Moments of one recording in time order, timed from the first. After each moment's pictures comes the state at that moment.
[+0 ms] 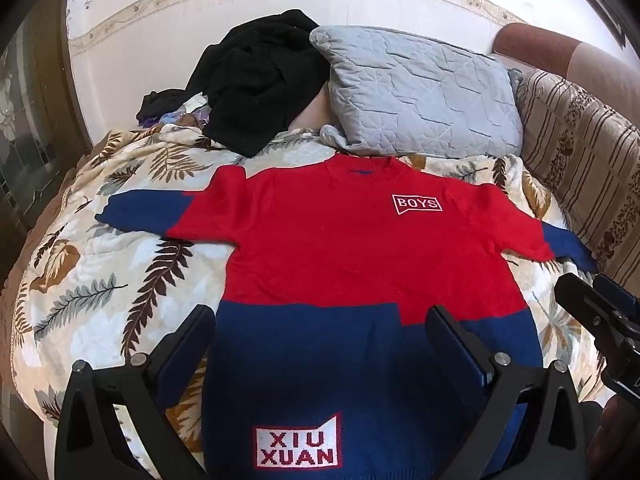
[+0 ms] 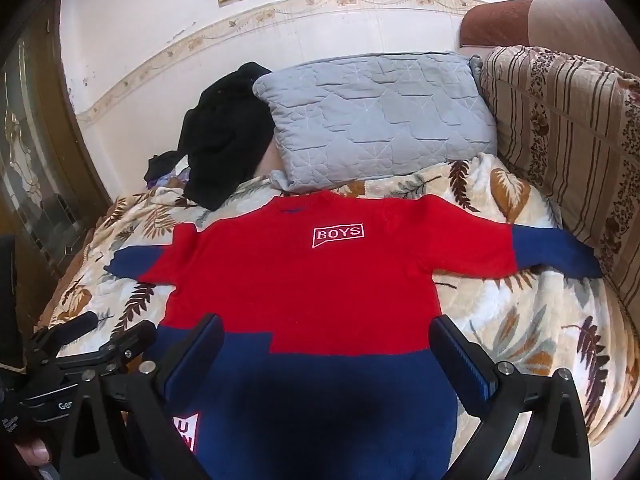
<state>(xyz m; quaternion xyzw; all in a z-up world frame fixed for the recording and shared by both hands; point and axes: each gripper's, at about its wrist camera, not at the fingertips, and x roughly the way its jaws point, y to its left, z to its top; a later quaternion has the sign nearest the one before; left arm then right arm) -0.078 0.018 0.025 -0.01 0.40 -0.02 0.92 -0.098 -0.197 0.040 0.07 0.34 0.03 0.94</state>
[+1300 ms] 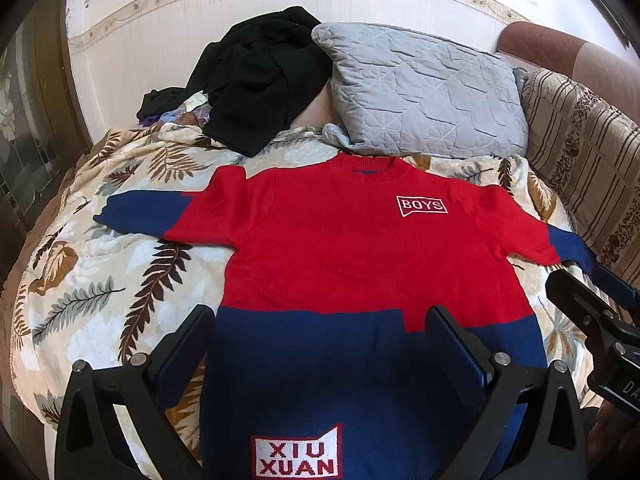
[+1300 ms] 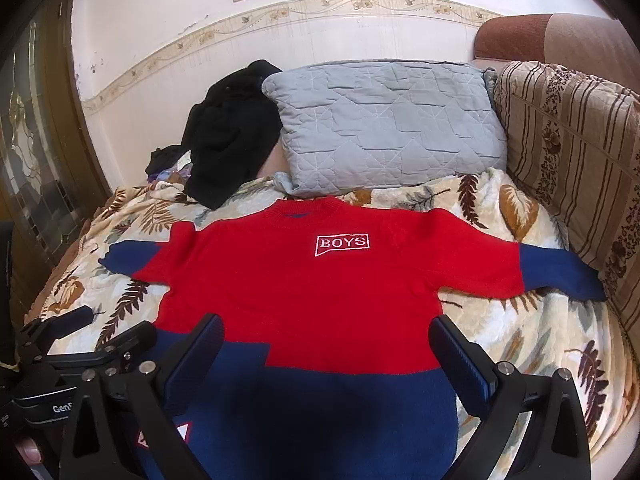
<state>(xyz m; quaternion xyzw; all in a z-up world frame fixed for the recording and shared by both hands) -0.064 0.014 0.021 -0.01 0.40 -0.02 0.92 -0.082 -0.184 0.036 0.05 0.33 0.04 0.94</state>
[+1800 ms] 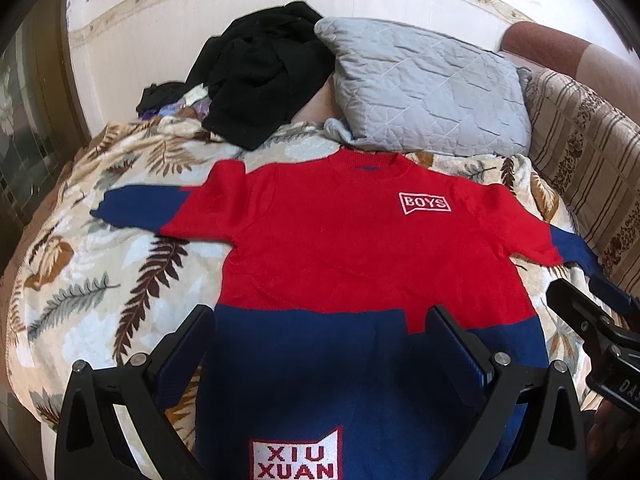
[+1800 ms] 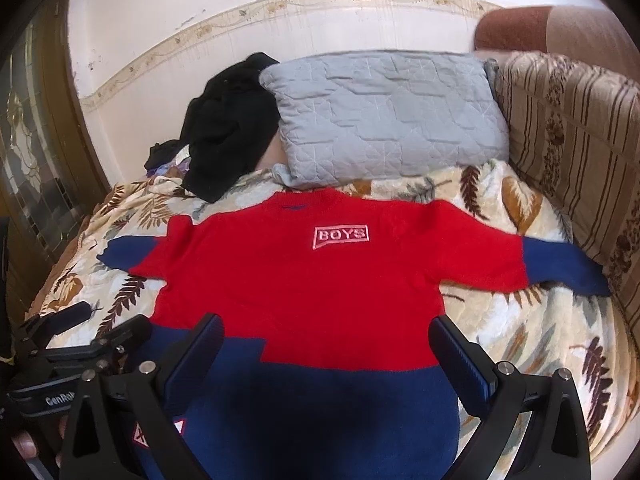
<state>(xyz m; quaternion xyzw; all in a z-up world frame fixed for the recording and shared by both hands) -0.057 0.018 0.012 -0.02 0.41 -0.01 0.91 -0.074 -0.192 0.020 0.05 0.35 0.03 0.94</state>
